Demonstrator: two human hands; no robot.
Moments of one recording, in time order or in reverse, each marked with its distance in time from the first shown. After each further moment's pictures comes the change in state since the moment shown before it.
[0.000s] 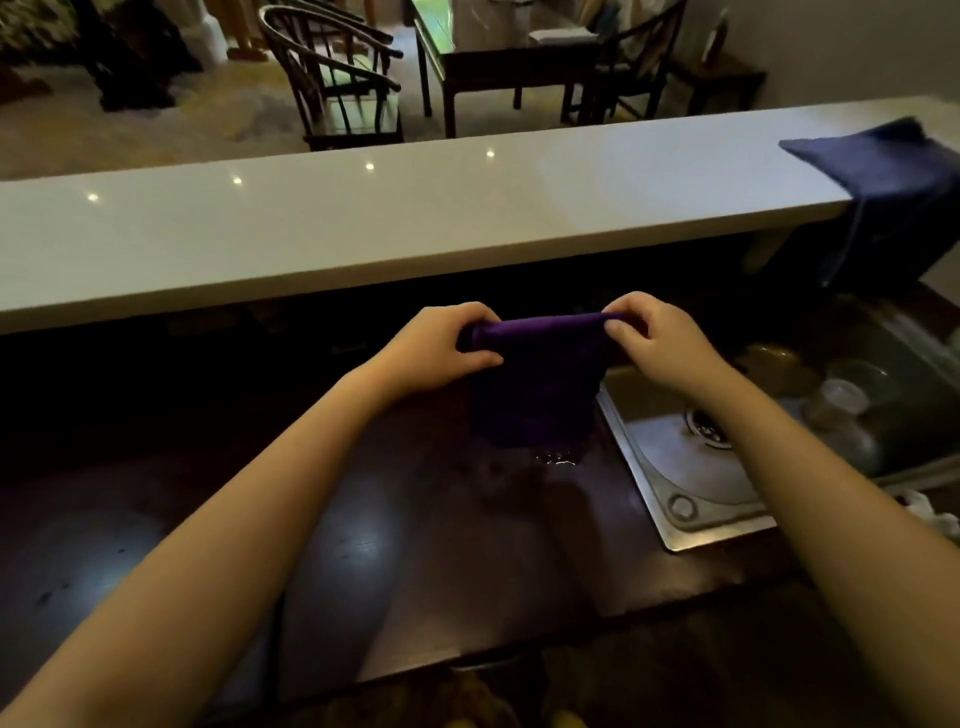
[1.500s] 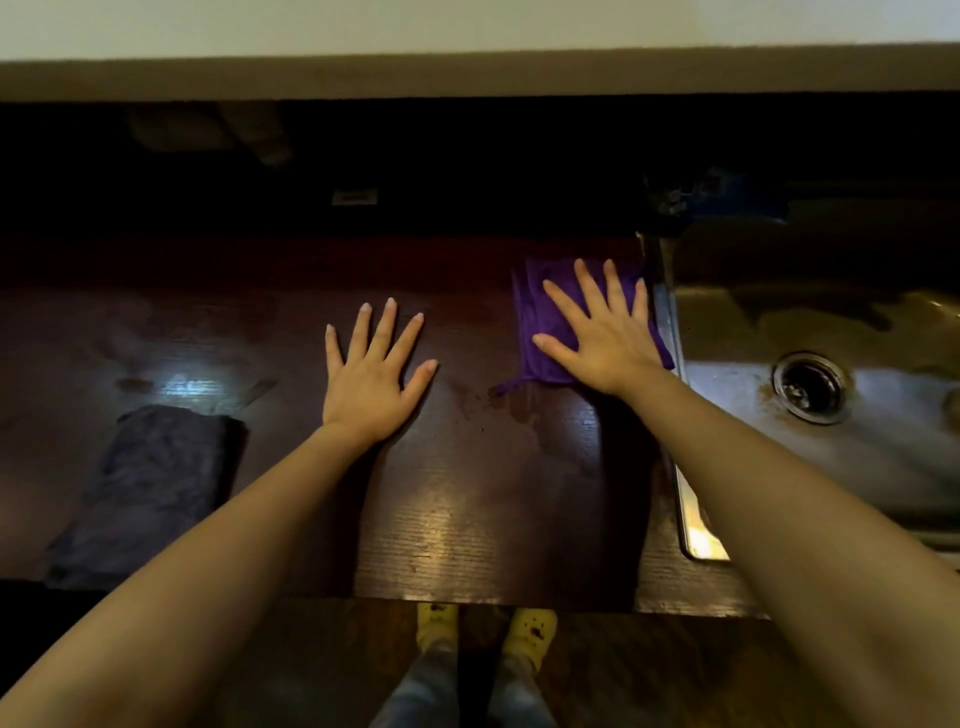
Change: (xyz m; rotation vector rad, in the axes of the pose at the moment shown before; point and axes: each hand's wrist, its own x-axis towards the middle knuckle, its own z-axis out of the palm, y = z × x) left_hand -0.094 -0.147 0.172 0.518 0.066 -0.603; right_hand 0.054 0.147 0.174 -0.640 -0.371 -0.243
